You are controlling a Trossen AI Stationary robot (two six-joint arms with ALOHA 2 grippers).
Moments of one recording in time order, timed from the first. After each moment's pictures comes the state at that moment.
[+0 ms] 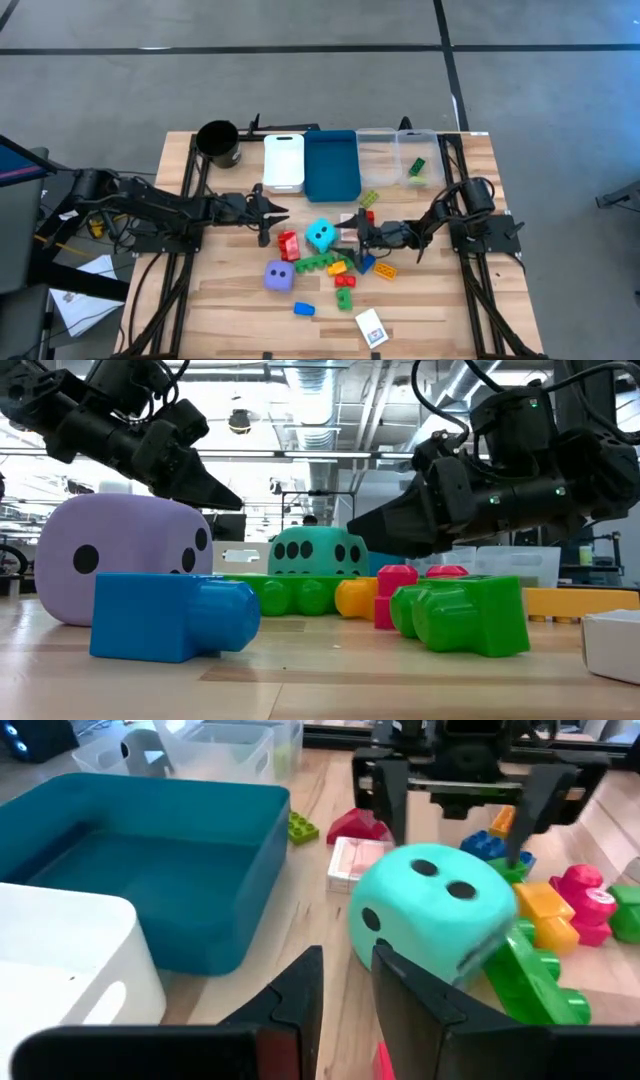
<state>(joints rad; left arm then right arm) 0.00 1.18 0.29 0.51 -0.21 -0.07 0.19 1.99 0.47 1.34 0.25 0.17</state>
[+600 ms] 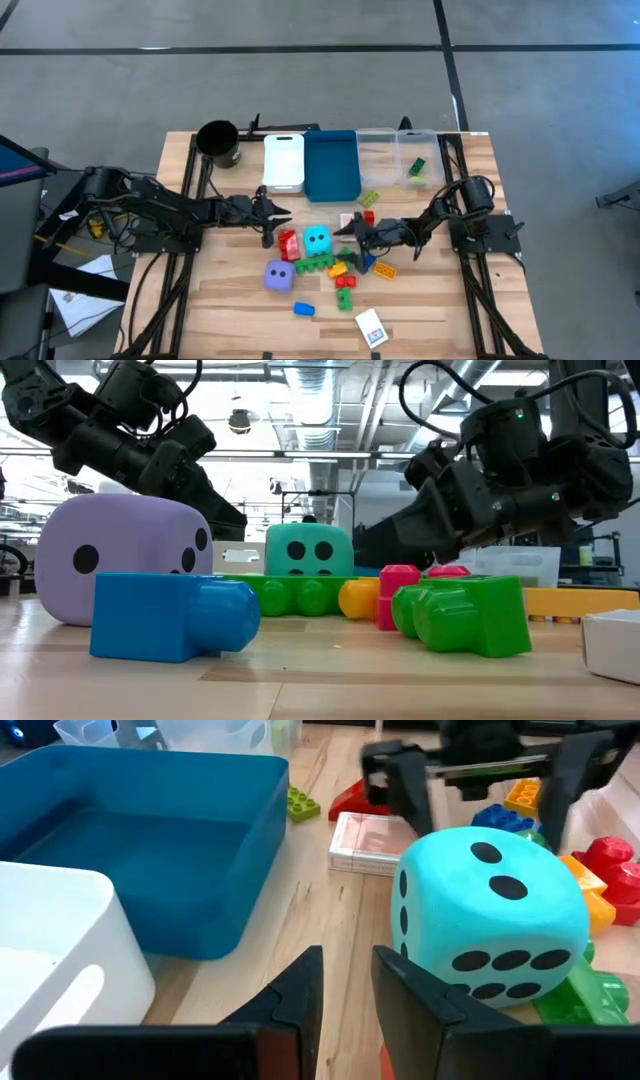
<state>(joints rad) 0.00 1.29 0.29 0.59 -0.21 -0.06 0.16 1.99 0.47 1.27 0.05 0.24</state>
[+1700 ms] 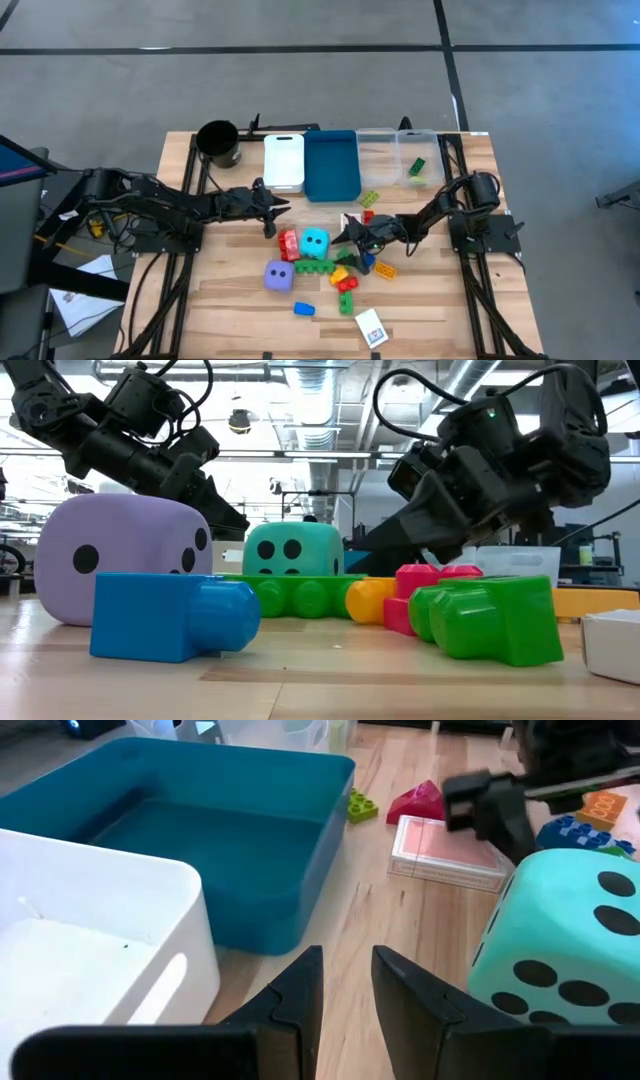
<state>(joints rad) 0.10 1.29 0.29 0.58 -0.22 -0.06 0.11 1.93 0.53 1.04 -0.12 0.30</state>
